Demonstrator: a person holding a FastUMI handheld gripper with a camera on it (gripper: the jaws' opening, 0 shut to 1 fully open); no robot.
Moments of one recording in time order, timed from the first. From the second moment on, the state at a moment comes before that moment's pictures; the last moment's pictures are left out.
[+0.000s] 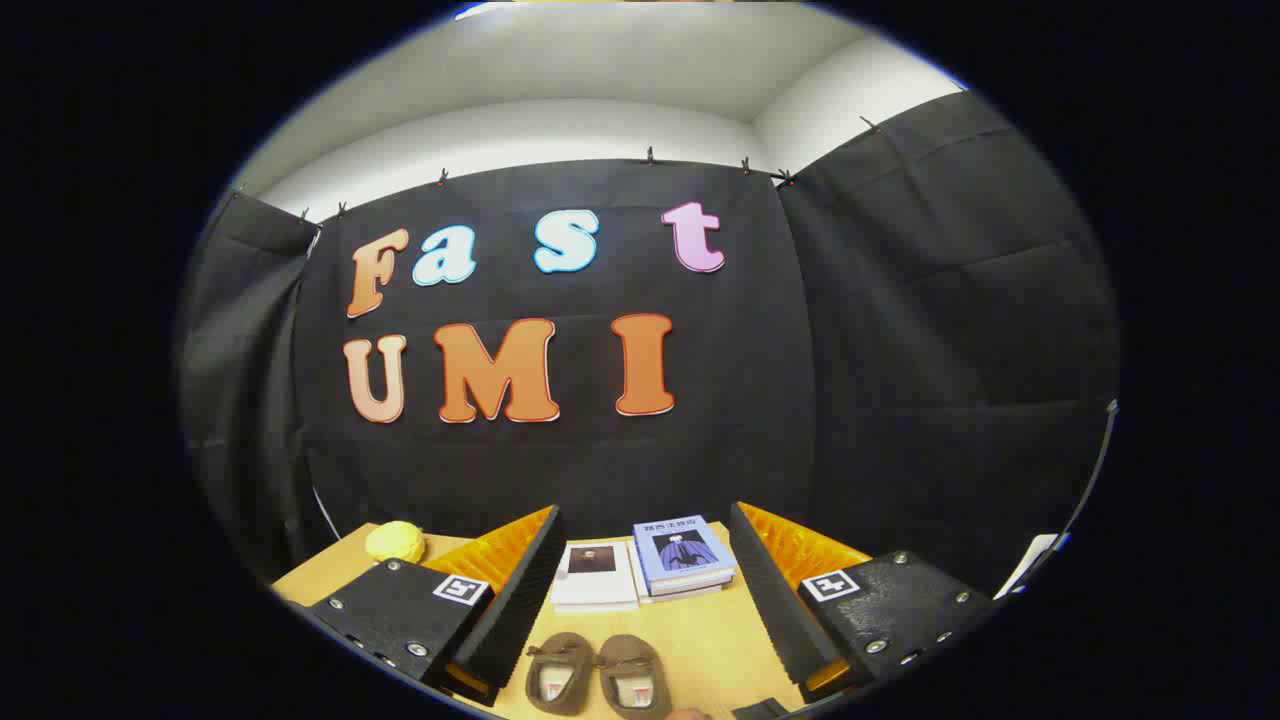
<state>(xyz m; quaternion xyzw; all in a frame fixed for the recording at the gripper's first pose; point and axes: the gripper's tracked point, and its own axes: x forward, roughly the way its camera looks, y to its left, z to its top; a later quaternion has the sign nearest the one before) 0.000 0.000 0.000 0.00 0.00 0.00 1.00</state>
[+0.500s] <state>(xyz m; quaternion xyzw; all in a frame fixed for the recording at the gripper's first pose) -0.005 0.007 -0.006 0.01 0.00 0.00 1.00</state>
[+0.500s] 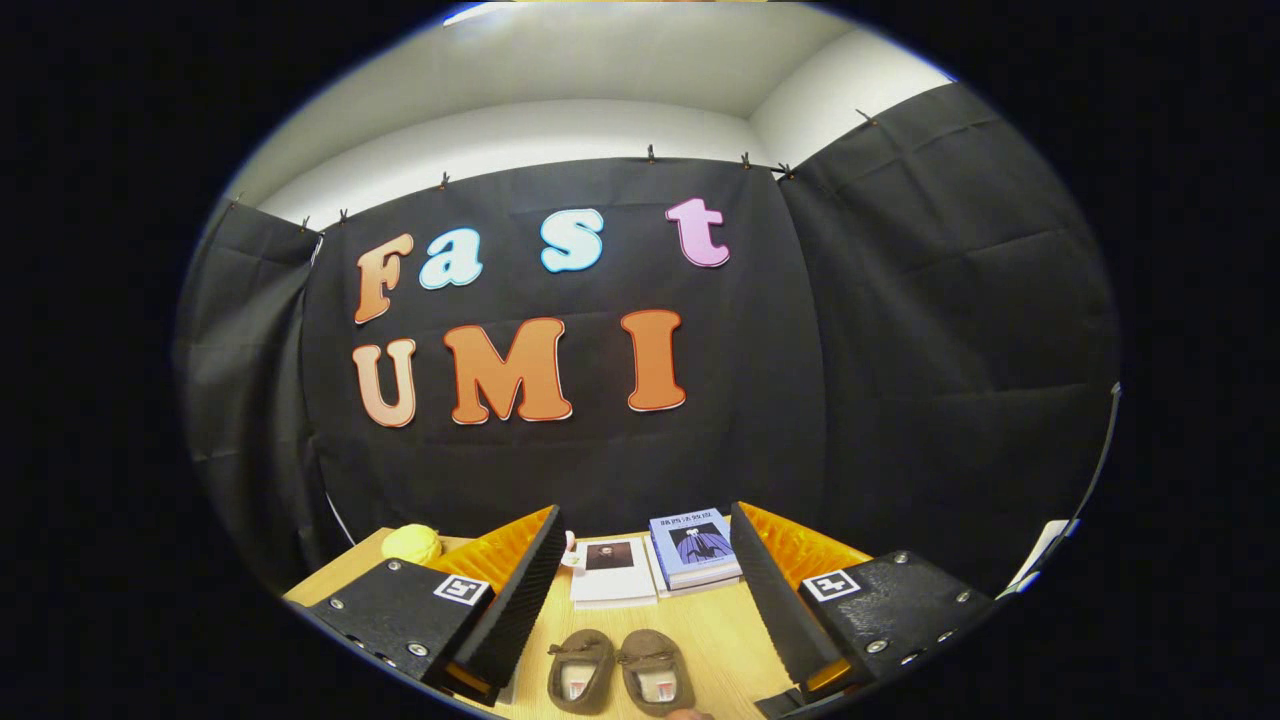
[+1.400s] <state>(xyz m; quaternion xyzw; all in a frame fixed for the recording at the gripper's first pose) 0.013 0.081 -0.093 0.12 0.10 0.14 0.98</state>
